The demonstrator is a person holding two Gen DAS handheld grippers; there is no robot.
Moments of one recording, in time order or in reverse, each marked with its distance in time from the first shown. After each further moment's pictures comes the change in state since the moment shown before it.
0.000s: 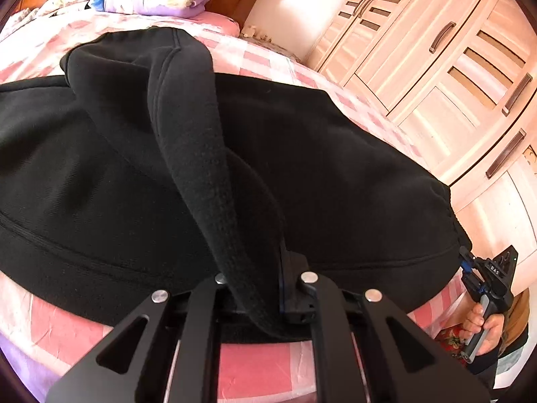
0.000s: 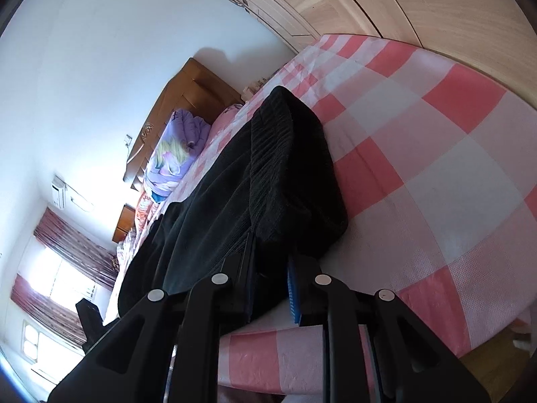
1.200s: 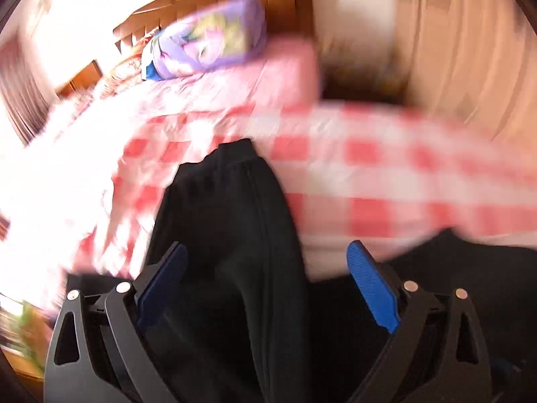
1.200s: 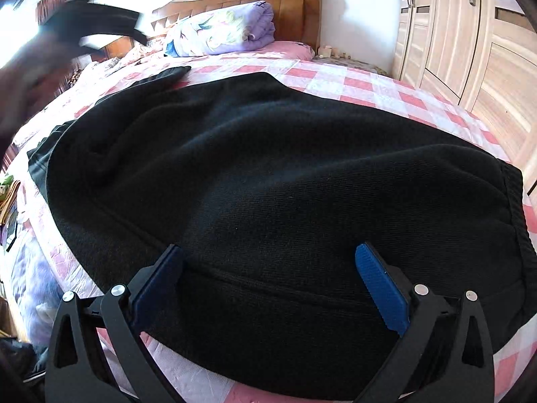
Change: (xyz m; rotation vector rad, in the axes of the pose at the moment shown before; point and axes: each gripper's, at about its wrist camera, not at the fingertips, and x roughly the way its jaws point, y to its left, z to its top) left arm 0.080 -0.047 0.228 0.207 0.093 0.679; right arm 0.129 0.202 -0.111 -0.794 0.225 -0.266
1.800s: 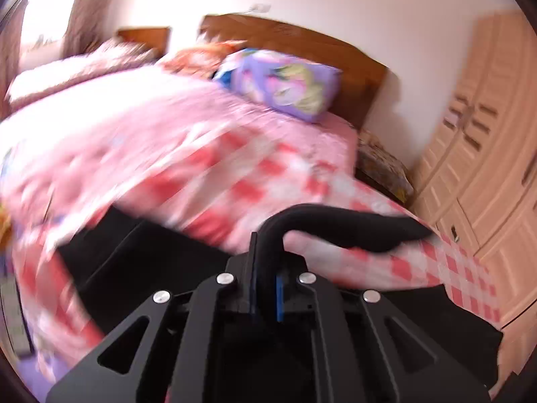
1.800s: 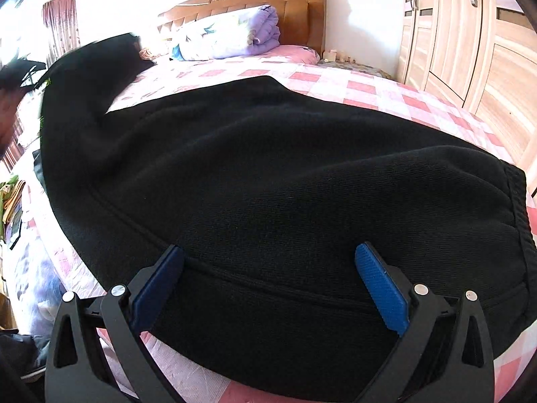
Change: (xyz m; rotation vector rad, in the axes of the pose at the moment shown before) left arm -0.064 0.218 -0.183 -0.588 -0.295 -0.225; right arm 0.003 -0.004 0.002 -0.008 -0.032 0.025
